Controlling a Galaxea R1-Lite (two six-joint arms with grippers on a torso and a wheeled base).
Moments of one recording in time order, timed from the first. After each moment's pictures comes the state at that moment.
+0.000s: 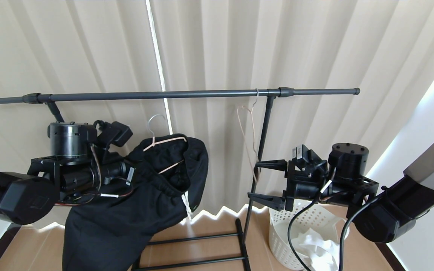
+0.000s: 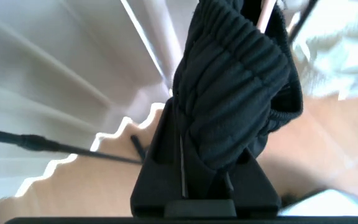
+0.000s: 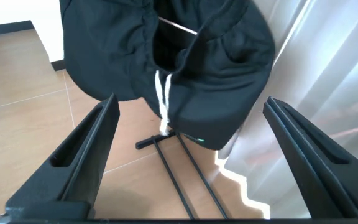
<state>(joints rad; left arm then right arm) -0.18 1.80 -0.77 -0.58 -0.10 0.27 0.35 2.09 -0.71 -1.15 0.83 -0.23</state>
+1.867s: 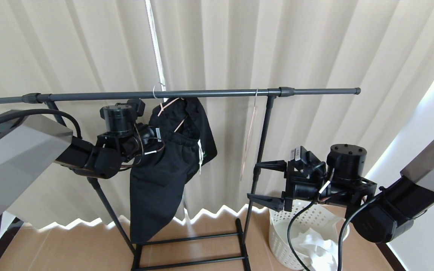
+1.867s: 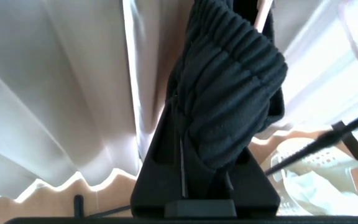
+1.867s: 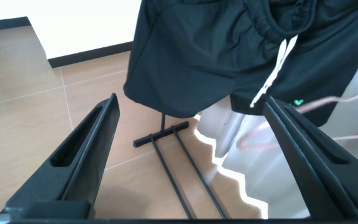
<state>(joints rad) -0.18 2.23 -1.32 -0.72 -0.01 -0.09 0.35 2.10 -0.71 -1.15 0.83 -0.25</state>
